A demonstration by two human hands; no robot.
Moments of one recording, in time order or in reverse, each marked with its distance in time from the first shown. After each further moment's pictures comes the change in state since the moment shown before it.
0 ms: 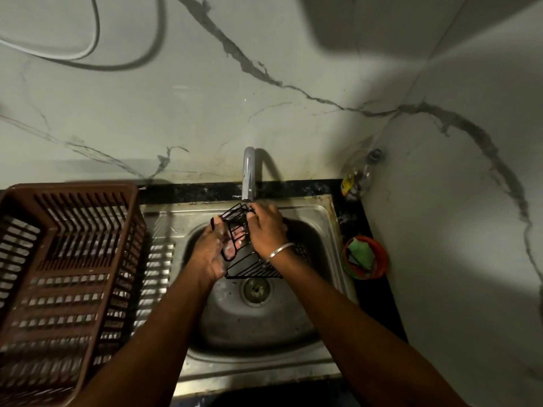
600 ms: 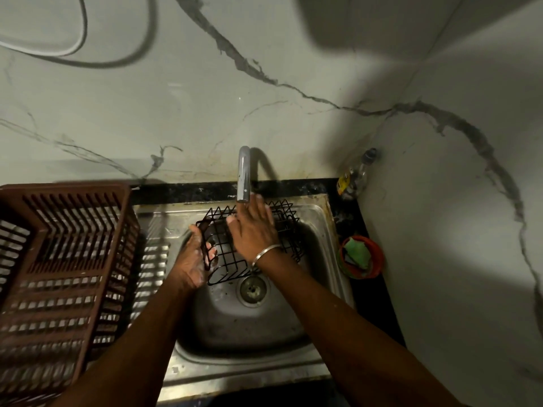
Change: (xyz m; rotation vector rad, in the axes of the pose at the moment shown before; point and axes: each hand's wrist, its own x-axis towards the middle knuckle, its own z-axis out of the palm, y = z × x) left_hand 0.018 -0.009 -0.046 0.071 -0.004 -0.030; right_hand 0.002 -0.003 0.017 -0.338 -0.116 -0.164
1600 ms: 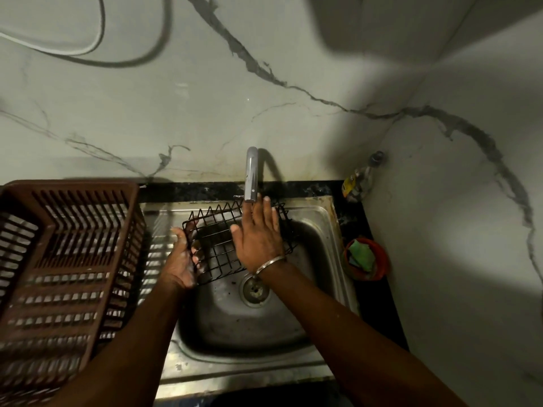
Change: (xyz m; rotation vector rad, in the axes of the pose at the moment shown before) left_hand -0.005 0.010 -0.031 -0.100 0.013 0.035; right_hand -0.016 0.001 0.007 -0.179 0.113 -0.036
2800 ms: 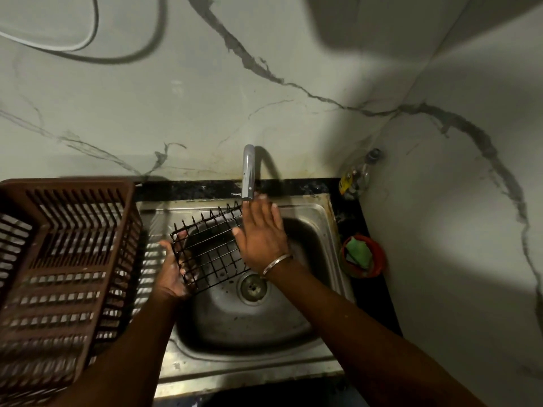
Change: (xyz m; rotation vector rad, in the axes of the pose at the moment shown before) left_hand -0.006 -0.016 -0.027 -0.150 -0.031 -0.004; right_hand -0.005 0.014 -0.006 -0.091 -0.015 -0.061
